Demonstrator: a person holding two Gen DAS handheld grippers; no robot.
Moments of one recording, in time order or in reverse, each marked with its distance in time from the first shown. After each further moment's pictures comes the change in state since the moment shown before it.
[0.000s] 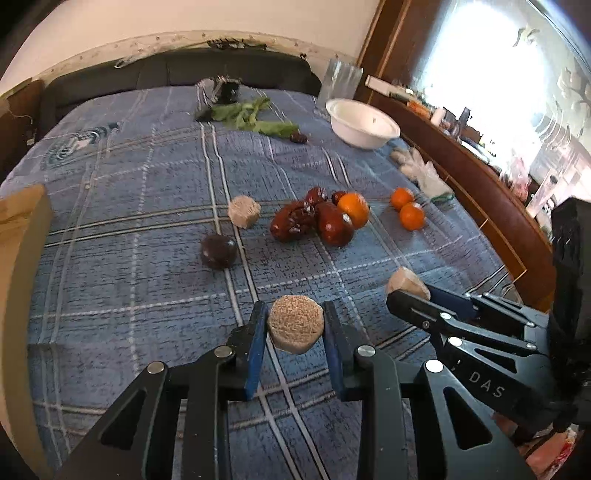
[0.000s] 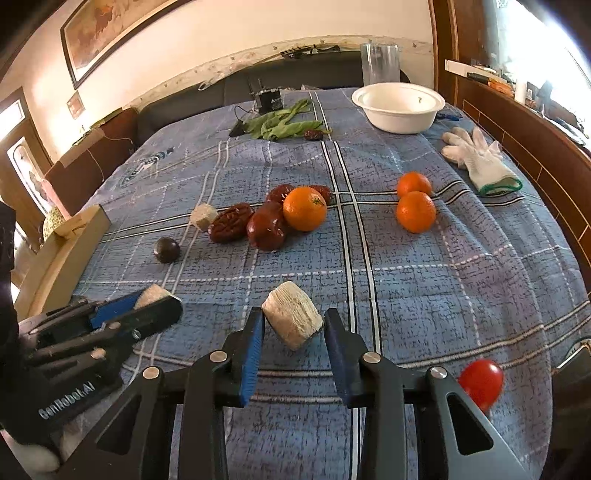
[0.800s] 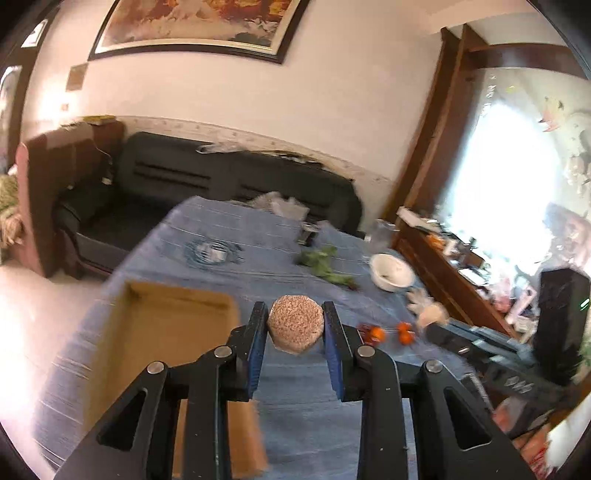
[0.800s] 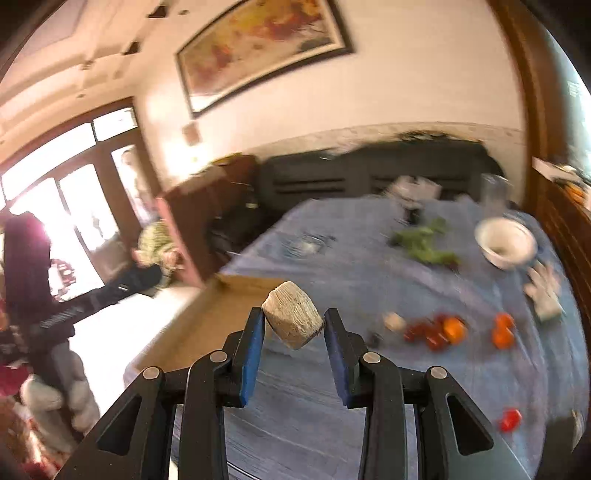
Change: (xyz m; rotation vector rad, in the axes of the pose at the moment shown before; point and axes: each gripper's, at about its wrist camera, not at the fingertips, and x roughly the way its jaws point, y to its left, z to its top) left arm -0.277 0.098 0.017 -0.146 -0.392 0.122; right arm -0.166 0.147 0.043 -0.217 -0.251 0.380
